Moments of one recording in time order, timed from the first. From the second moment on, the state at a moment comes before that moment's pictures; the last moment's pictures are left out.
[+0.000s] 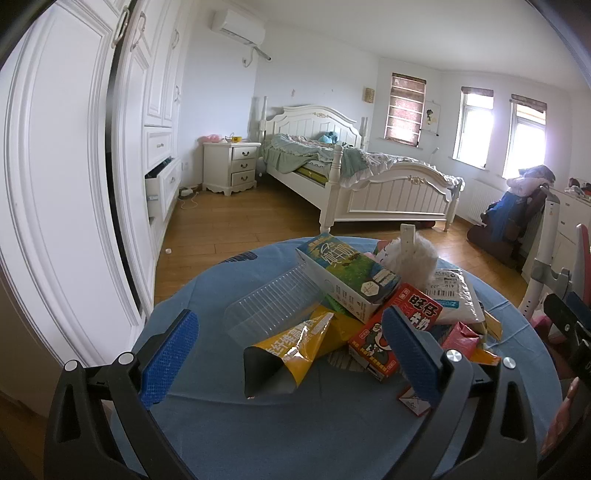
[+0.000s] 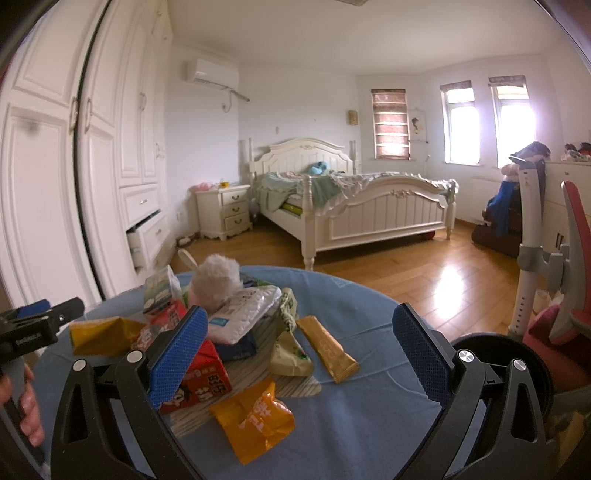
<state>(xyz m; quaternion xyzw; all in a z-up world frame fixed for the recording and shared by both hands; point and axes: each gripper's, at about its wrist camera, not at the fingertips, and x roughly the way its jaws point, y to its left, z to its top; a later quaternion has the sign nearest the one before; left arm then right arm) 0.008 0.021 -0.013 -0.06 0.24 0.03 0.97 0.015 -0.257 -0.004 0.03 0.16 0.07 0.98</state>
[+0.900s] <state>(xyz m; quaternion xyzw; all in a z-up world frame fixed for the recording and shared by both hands) 0.071 0.064 0.002 0.04 0.36 -0.15 0.92 0.133 -0.143 0.056 -0.07 0.33 0.32 0.89</state>
